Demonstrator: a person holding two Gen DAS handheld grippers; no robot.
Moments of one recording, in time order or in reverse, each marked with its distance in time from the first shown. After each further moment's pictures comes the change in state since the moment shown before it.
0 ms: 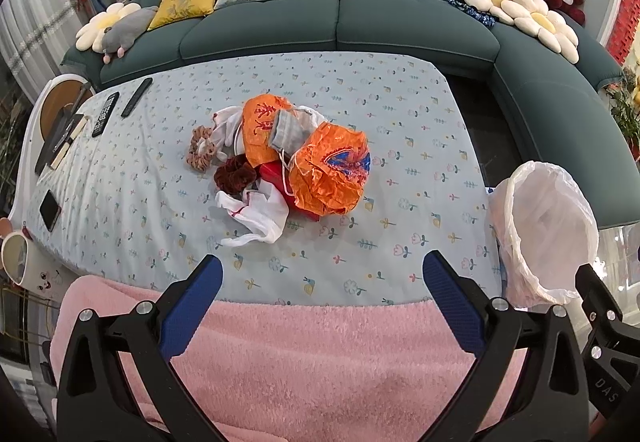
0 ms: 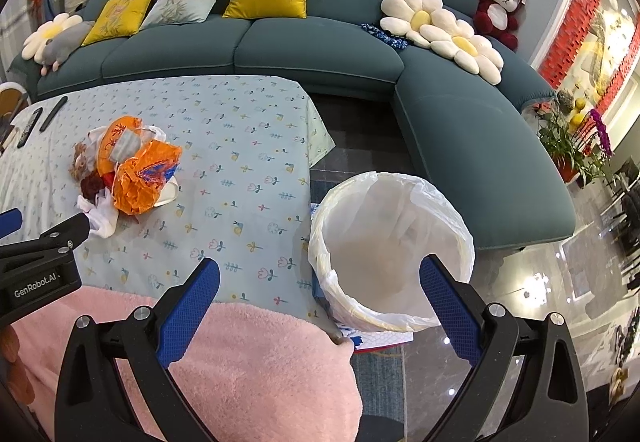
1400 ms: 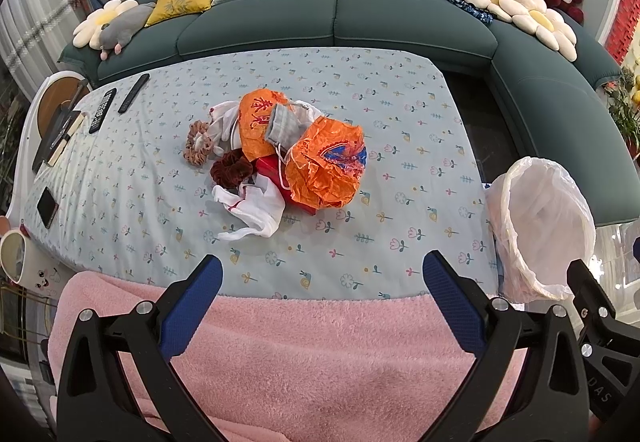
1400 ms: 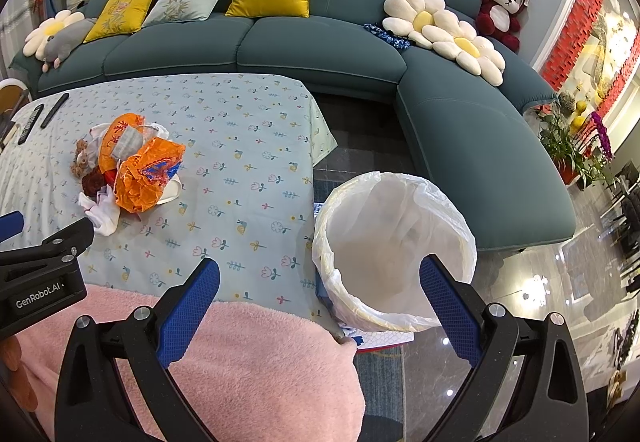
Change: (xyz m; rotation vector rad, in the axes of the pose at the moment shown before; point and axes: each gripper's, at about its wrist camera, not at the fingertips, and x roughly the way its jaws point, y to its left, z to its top) left arm -0.001 -0.002 -0.002 -0.001 0.005 -0.004; right arm 0.000 0.004 0.001 -0.009 0.002 0.000
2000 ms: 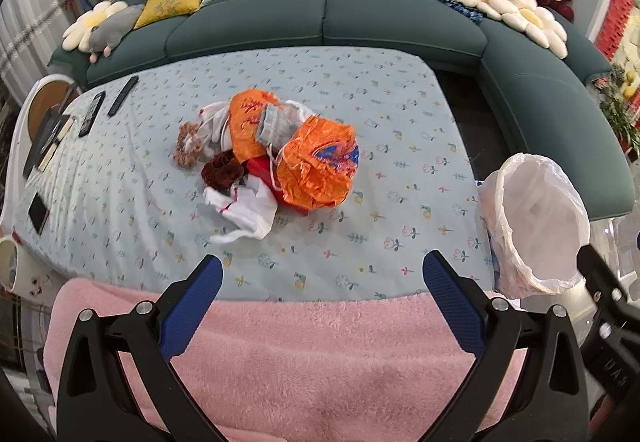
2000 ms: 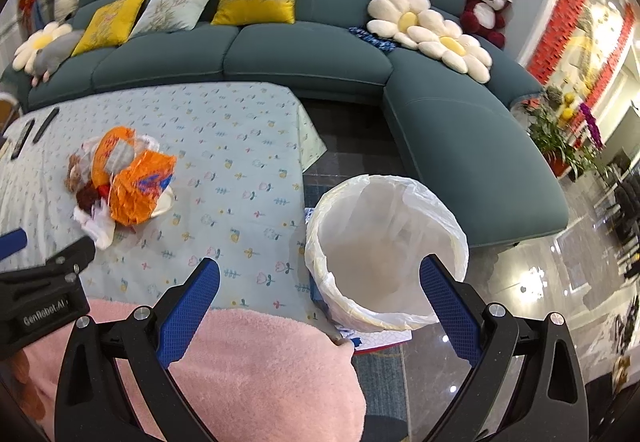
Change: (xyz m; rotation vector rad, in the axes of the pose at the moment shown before) left arm 0.005 0.001 -0.004 0.030 -0.014 -0.053; right arm -0.008 -0.004 0.001 0.064 -0.025 -0.036
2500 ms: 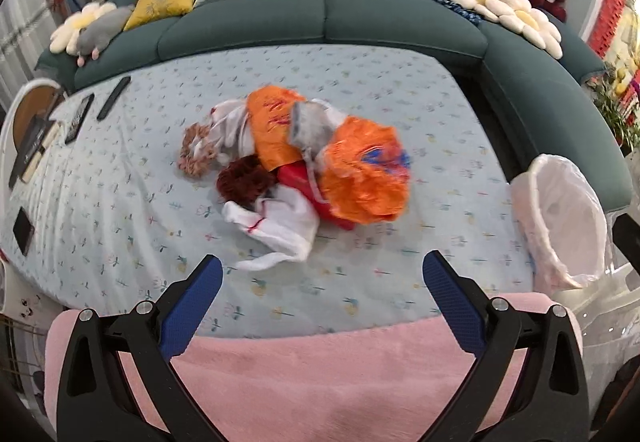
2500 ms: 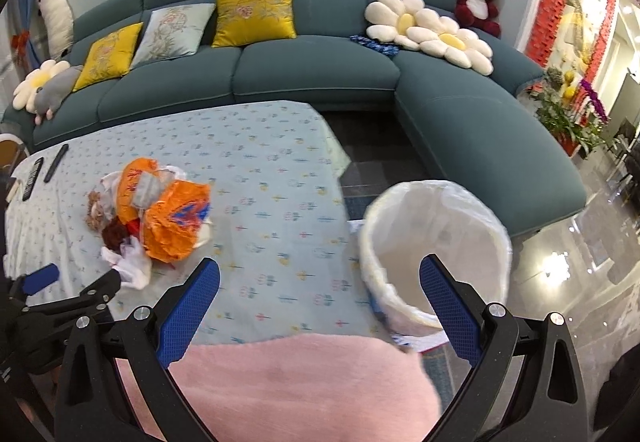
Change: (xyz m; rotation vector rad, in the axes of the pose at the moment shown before) left arm 0.050 0.073 0.007 0.002 0.008 -0.055; right arm 0.009 0.057 0.008 0.093 -0.038 0.069
